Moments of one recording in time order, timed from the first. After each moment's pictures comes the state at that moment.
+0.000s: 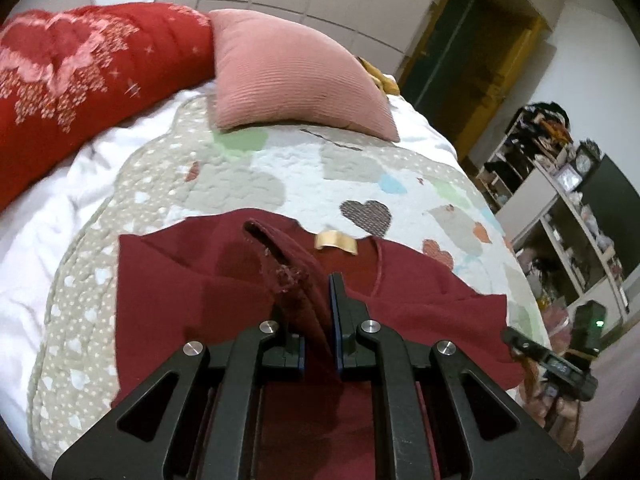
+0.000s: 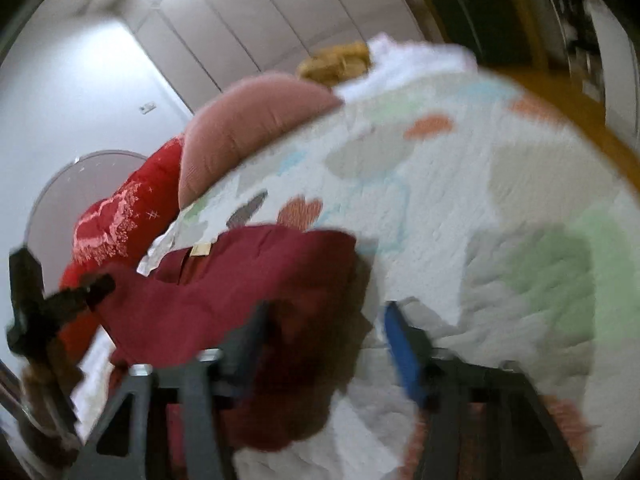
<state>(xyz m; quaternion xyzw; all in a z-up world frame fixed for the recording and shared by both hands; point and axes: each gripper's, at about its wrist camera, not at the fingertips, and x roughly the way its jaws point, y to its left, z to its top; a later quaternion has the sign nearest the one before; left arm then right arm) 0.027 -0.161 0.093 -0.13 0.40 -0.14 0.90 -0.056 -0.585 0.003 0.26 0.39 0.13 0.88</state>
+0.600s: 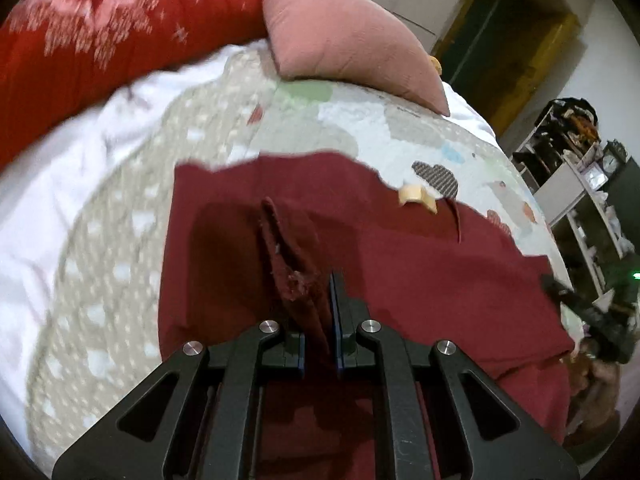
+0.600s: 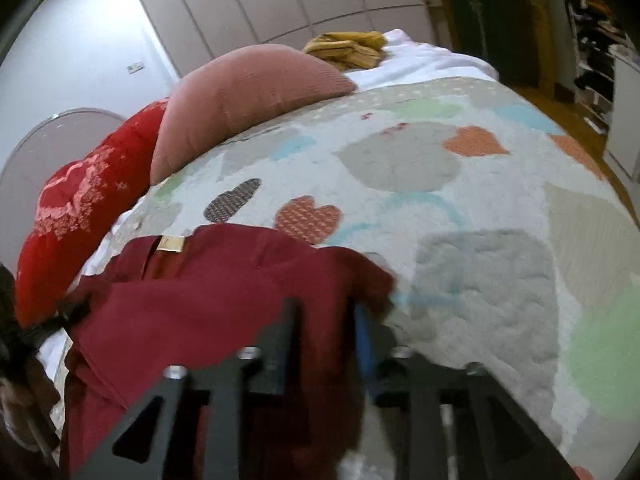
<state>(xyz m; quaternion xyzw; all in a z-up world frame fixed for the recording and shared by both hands) 0.029 -0.124 0.032 -0.13 0.44 -0.10 0.88 -0.019 -0.546 0.020 0.16 0.40 0.09 0.90</state>
